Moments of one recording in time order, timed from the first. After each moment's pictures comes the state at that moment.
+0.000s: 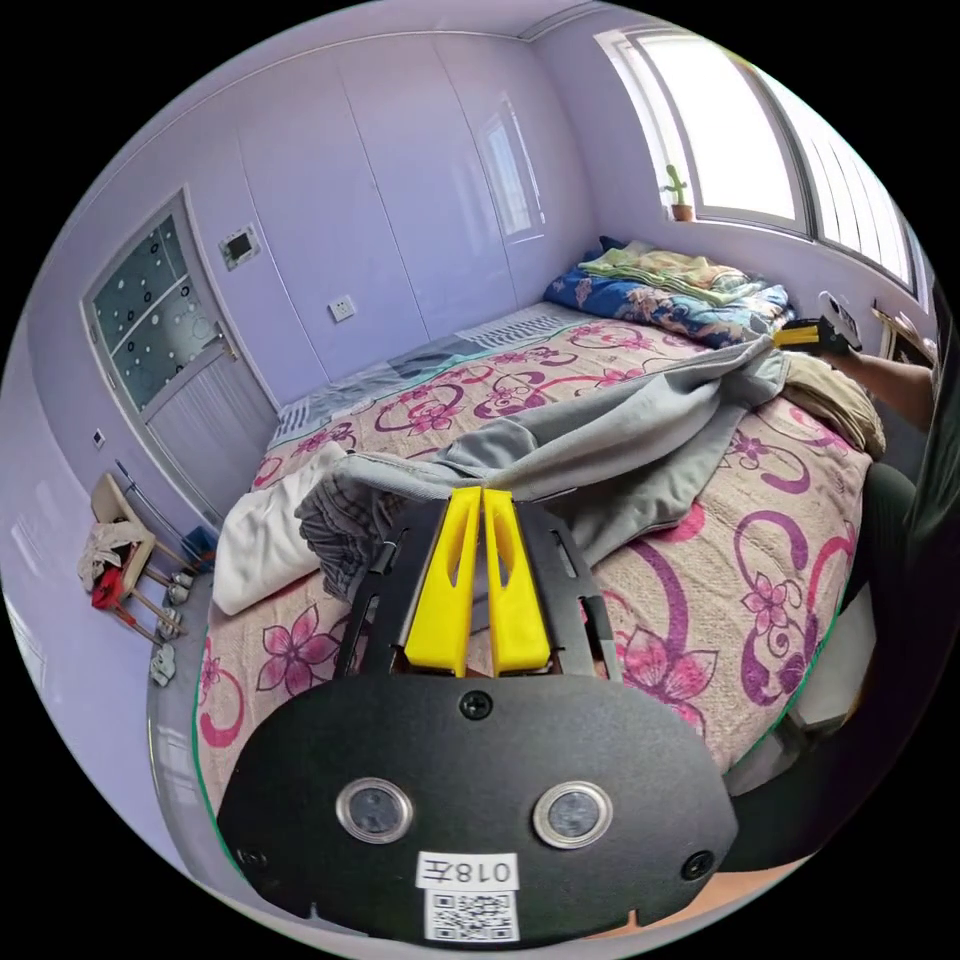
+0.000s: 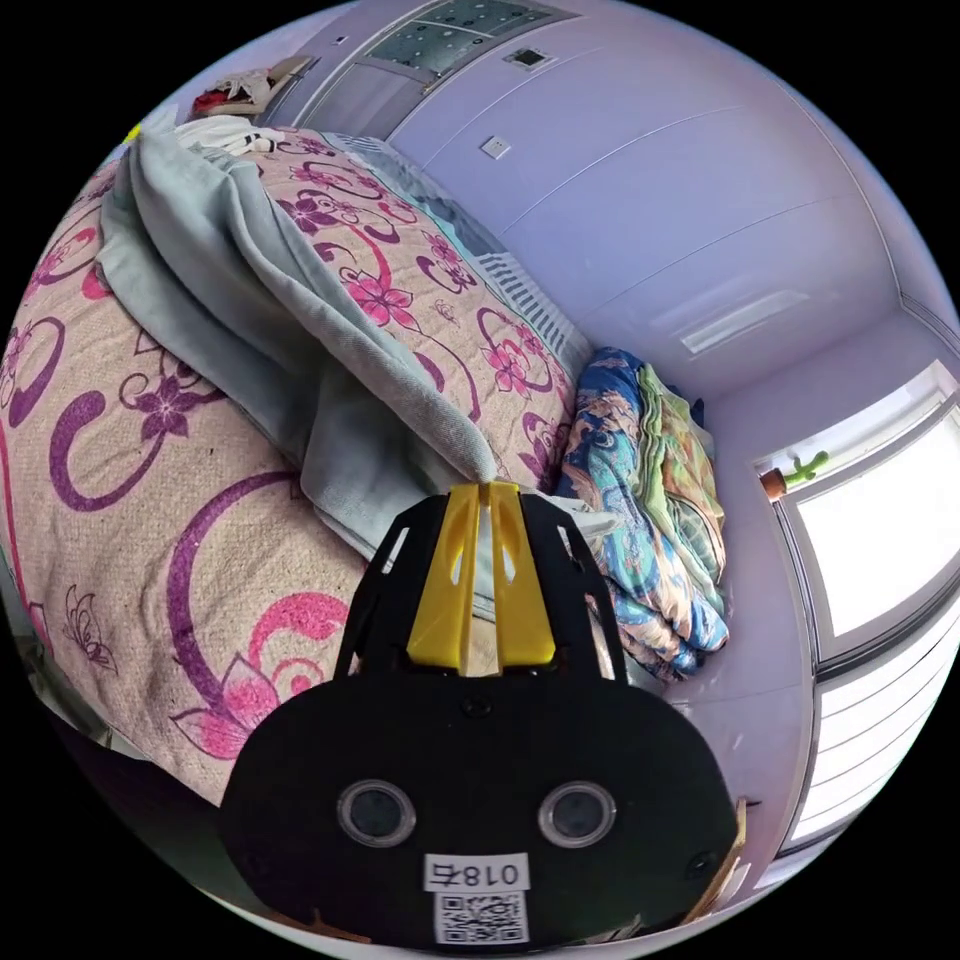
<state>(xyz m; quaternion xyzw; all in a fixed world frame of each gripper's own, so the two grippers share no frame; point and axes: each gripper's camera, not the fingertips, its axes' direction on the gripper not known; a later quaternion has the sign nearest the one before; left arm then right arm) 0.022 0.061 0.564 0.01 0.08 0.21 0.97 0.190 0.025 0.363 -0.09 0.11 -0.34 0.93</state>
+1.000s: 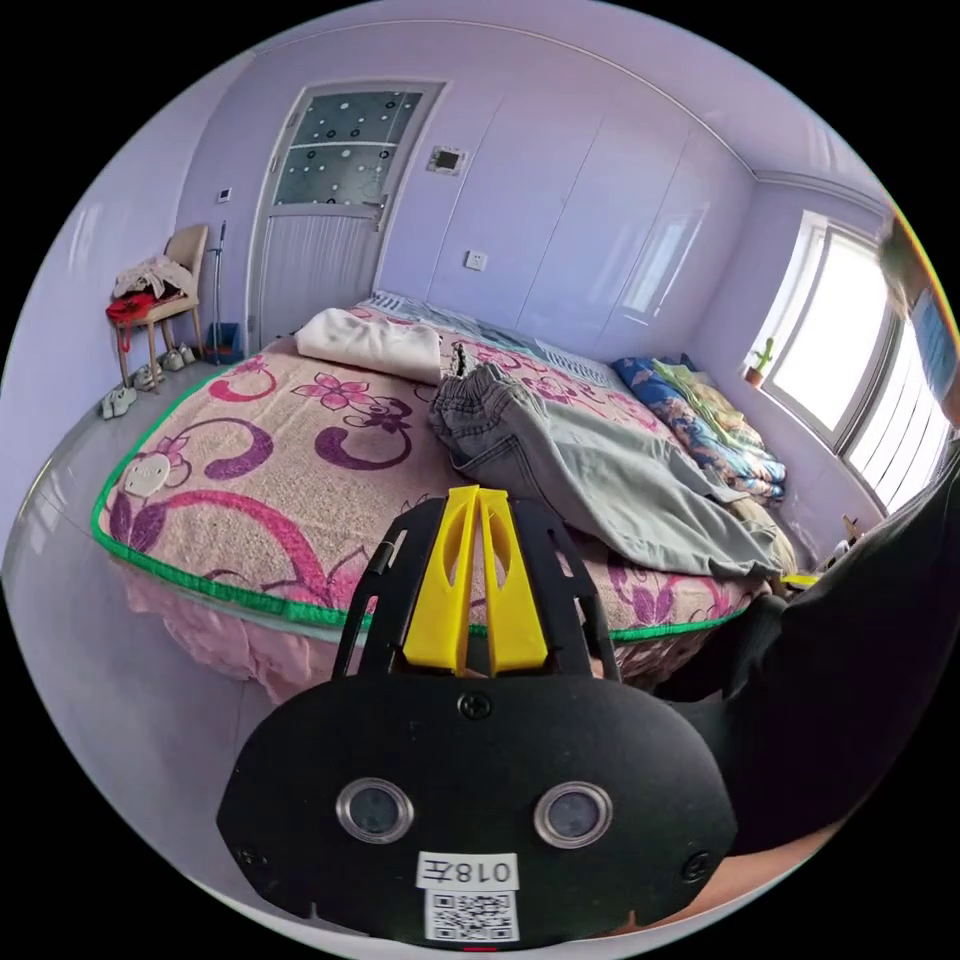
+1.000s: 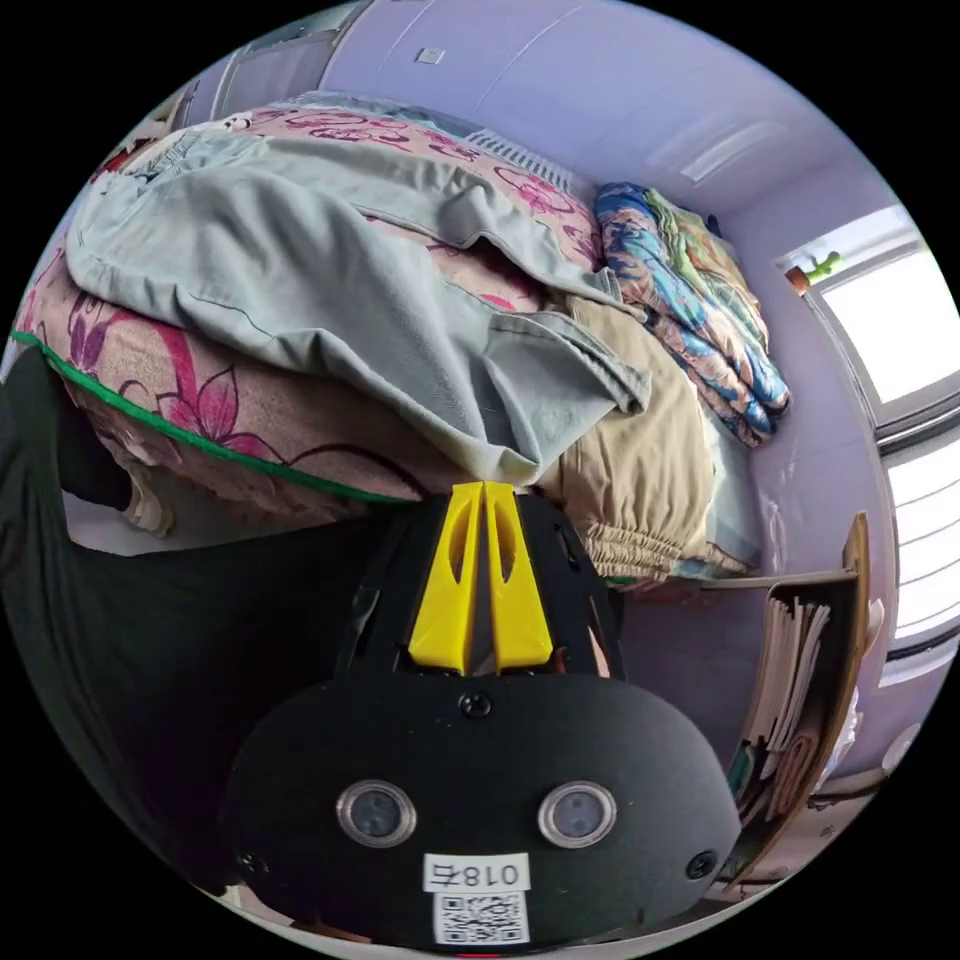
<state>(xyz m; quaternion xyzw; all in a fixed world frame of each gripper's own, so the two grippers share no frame) -0.073 0.479 0.485 0.00 0.14 -0.10 0.98 0.245 0.289 0.140 -0.27 0.08 -0.17 0.94</state>
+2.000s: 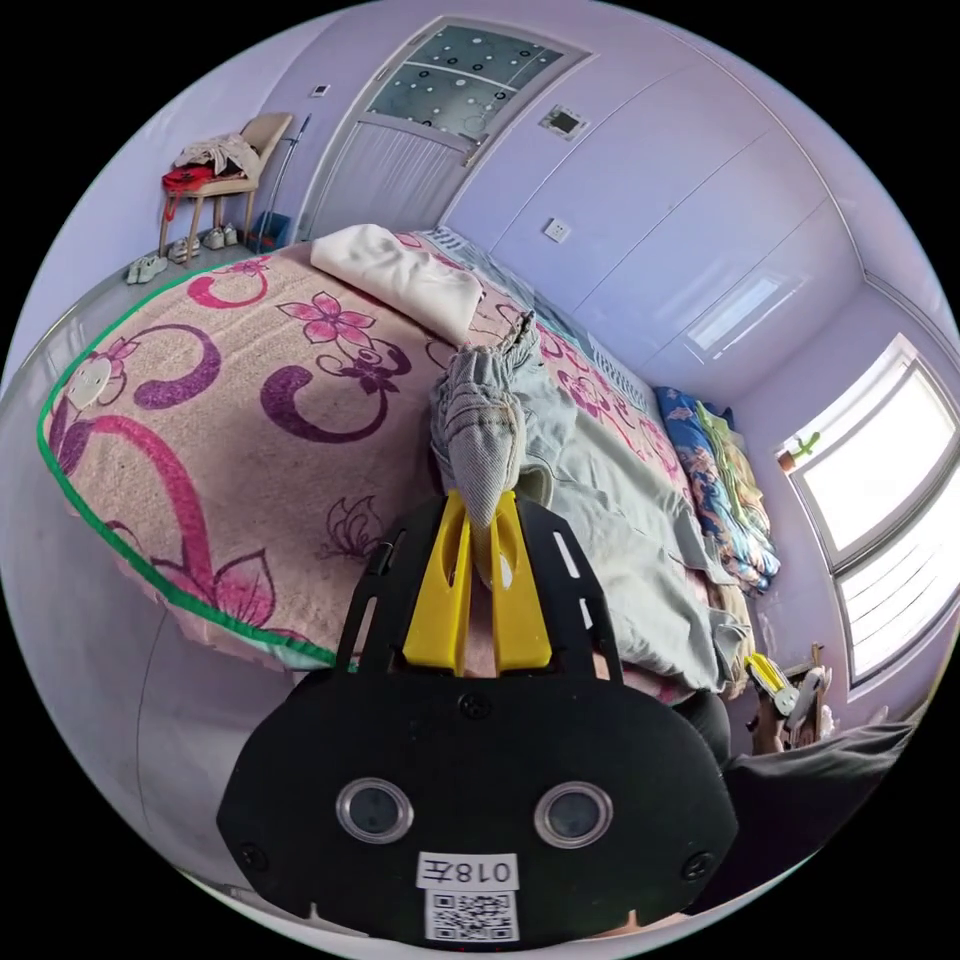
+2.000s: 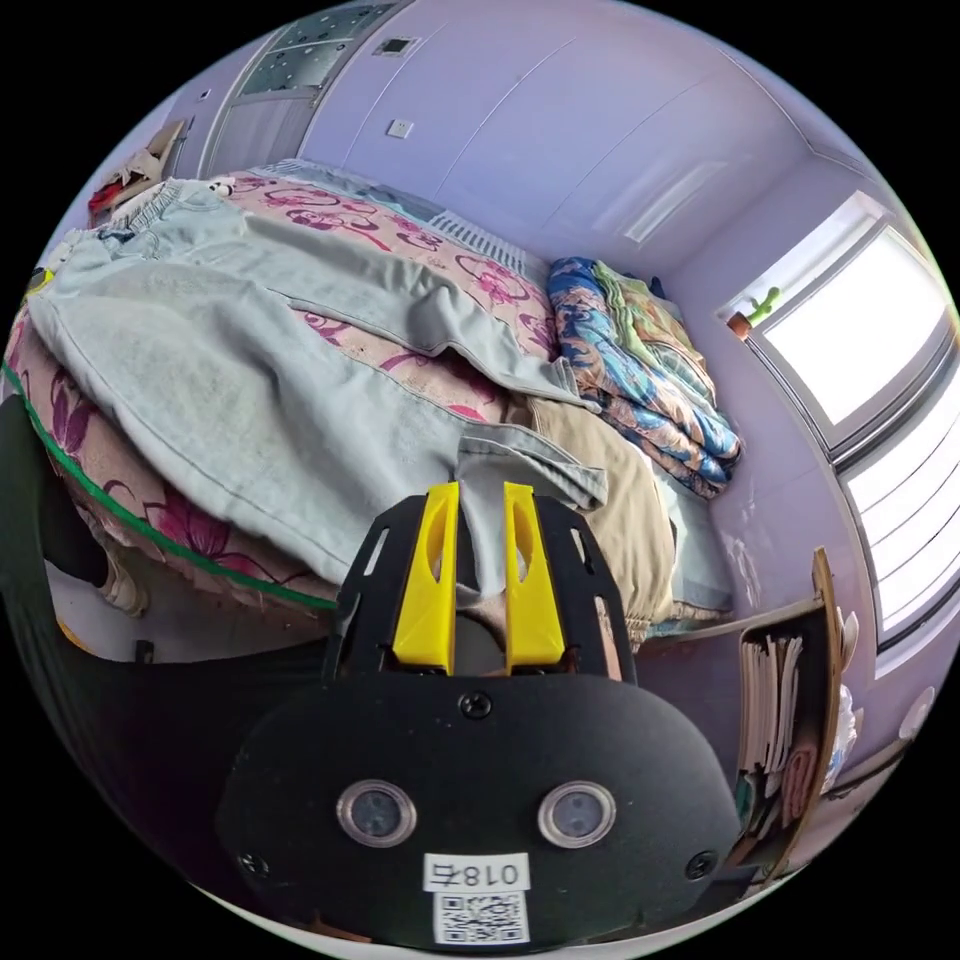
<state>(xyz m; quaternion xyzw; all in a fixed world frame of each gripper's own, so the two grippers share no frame) -0.072 0.481 0.618 -0.09 0.16 -0.24 0.95 0.265 0.266 0.132 -0.15 0.12 -0.18 0.96</state>
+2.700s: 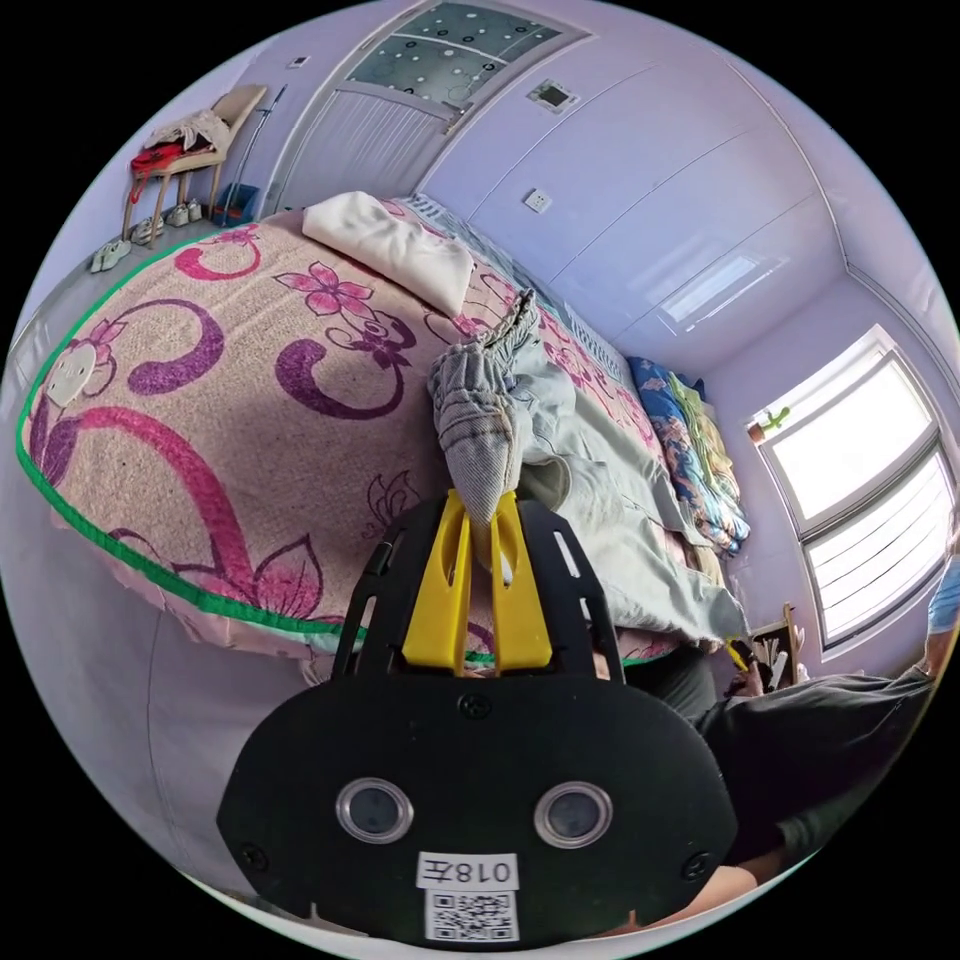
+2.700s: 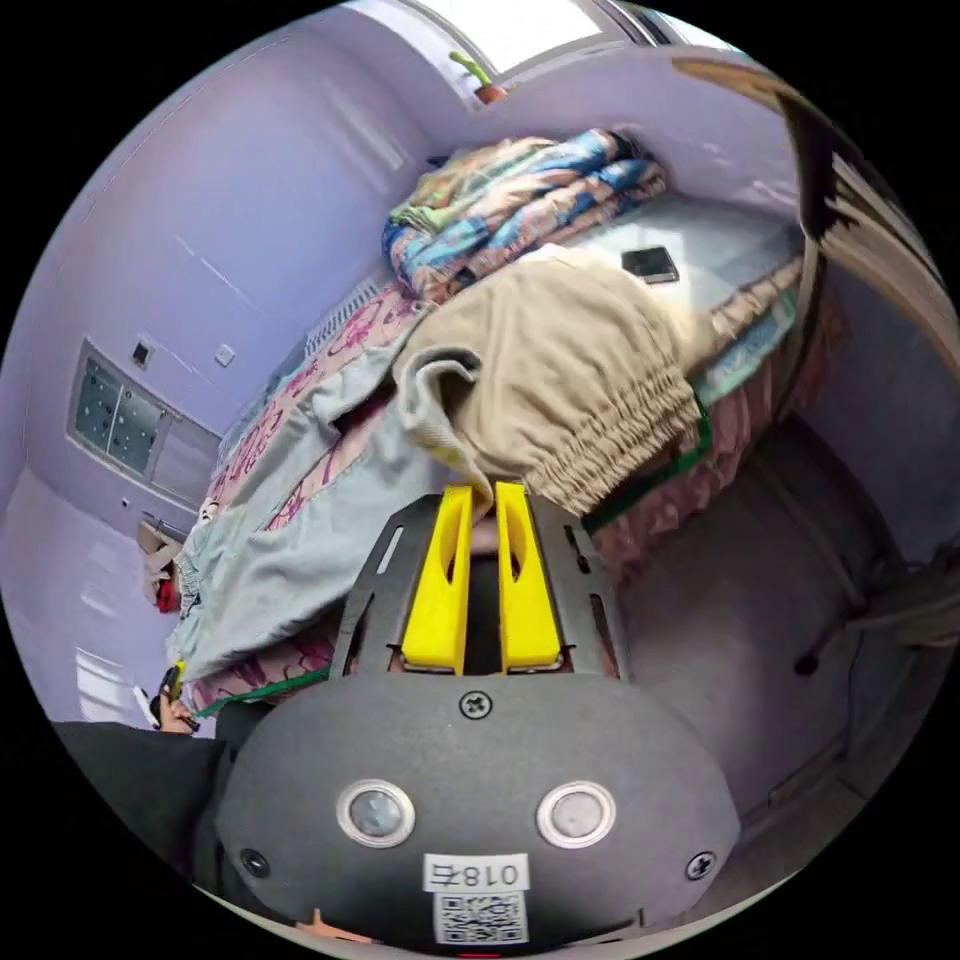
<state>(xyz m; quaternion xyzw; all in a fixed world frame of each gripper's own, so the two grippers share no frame) -0.153 0.473 0.640 -0.11 0.21 -0.23 0.94 0.531 0.316 0.140 -0.17 -0.09 0.34 0.92</state>
